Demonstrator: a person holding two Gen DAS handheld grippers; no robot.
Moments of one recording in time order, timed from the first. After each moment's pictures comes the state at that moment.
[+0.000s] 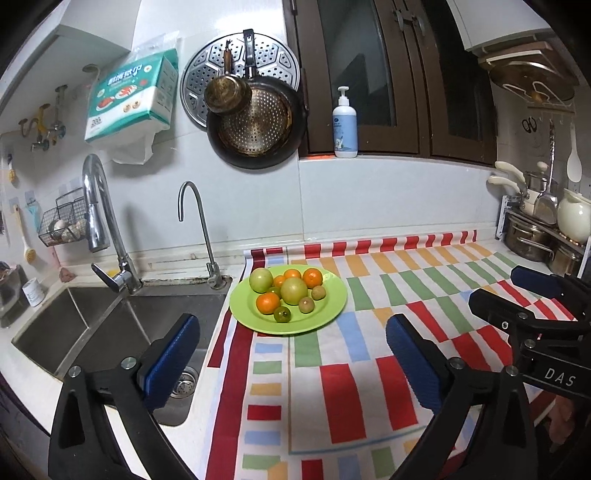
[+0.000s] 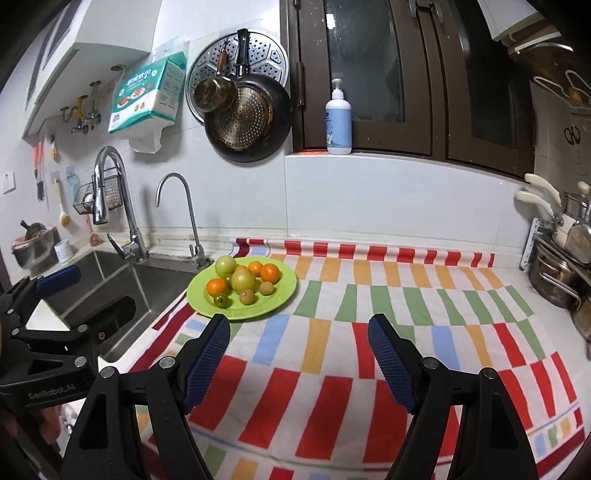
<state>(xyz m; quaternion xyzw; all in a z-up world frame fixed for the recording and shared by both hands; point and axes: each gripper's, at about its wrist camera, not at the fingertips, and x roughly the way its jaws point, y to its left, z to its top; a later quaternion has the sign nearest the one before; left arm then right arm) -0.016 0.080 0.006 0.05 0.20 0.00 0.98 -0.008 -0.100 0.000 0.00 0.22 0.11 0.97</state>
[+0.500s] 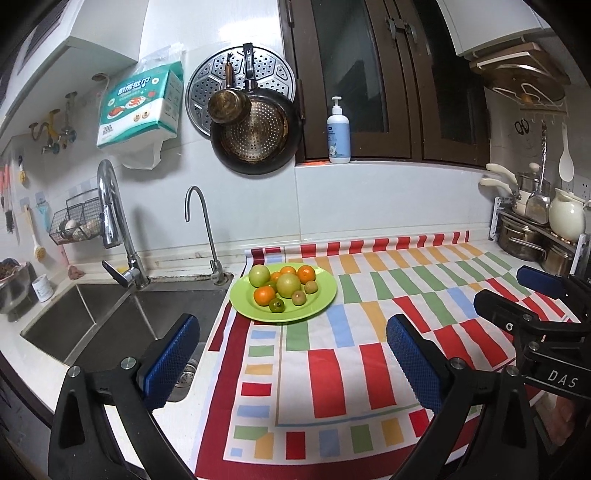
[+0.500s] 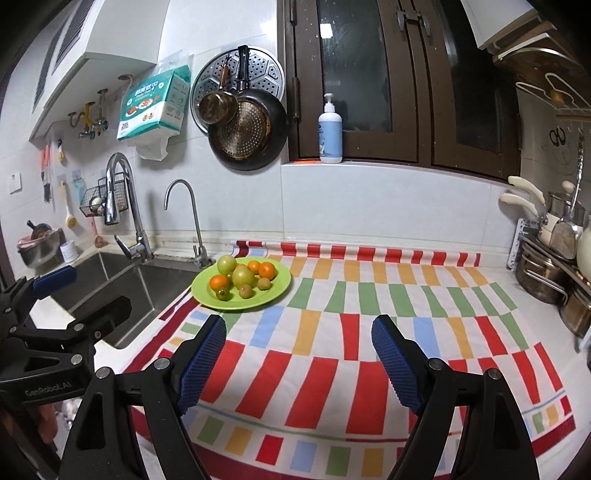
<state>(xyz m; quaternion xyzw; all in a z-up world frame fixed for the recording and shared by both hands) -0.060 0.061 0.011 0.04 0.20 0.00 0.98 -0.054 -0.123 0.004 -0.01 0.20 0.11 0.97</state>
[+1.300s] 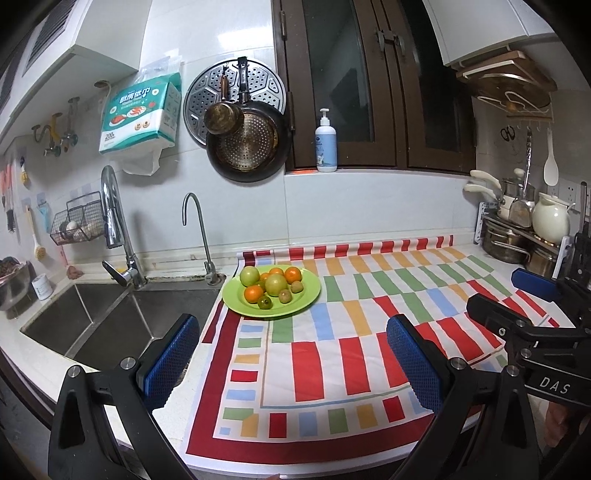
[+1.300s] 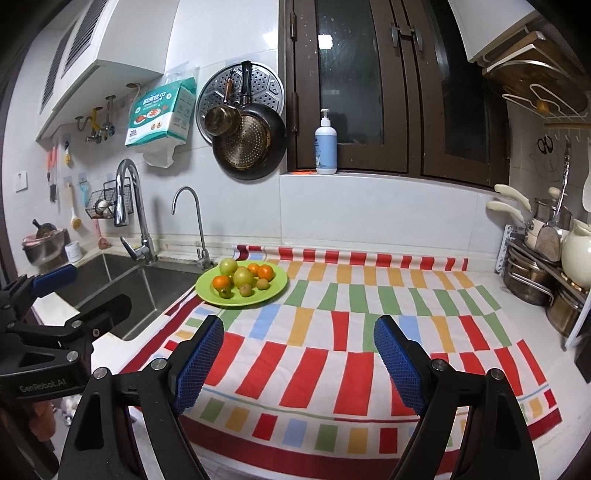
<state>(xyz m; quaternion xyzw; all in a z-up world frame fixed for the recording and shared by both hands) -0.100 0.048 0.020 0.04 0.19 -0.01 0.98 -0.096 -0.139 0.011 -0.01 0.18 0.11 0.98</state>
